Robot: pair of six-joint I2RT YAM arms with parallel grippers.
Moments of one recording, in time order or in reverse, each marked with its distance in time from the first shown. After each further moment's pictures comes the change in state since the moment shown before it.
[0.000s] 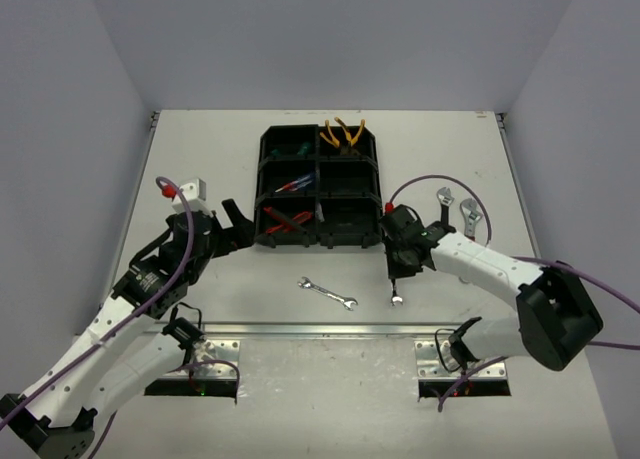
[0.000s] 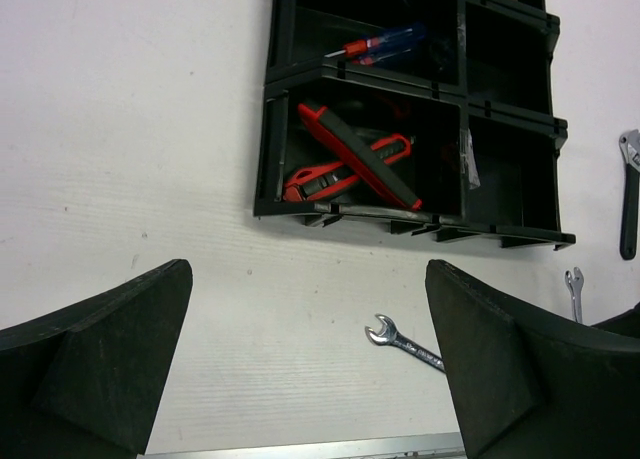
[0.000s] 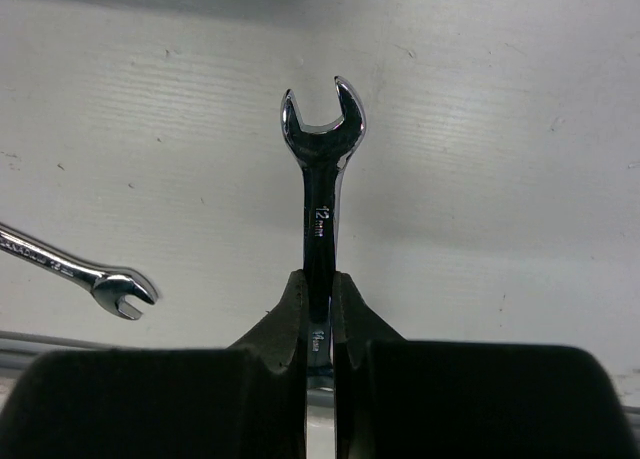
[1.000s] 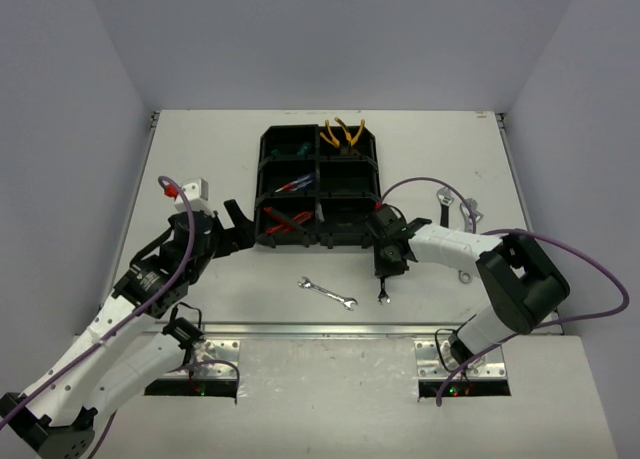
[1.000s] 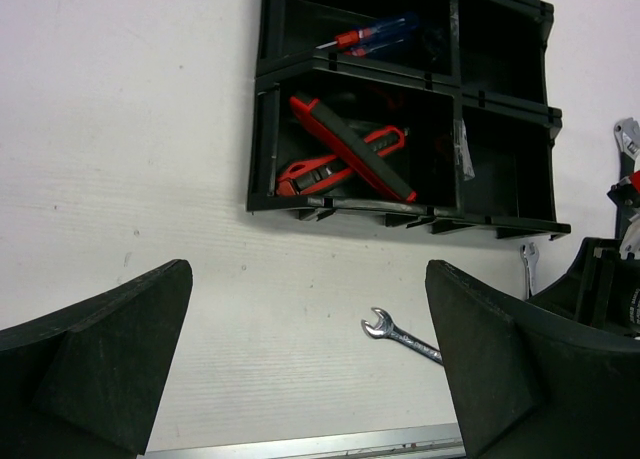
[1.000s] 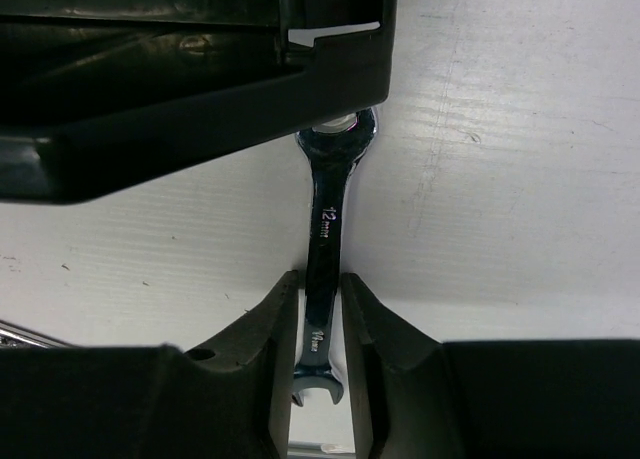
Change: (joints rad) left arm 0.000 0.006 0.000 0.001 0.024 0.004; right arm 0.007 0.231 0.027 0.157 0.001 0.067
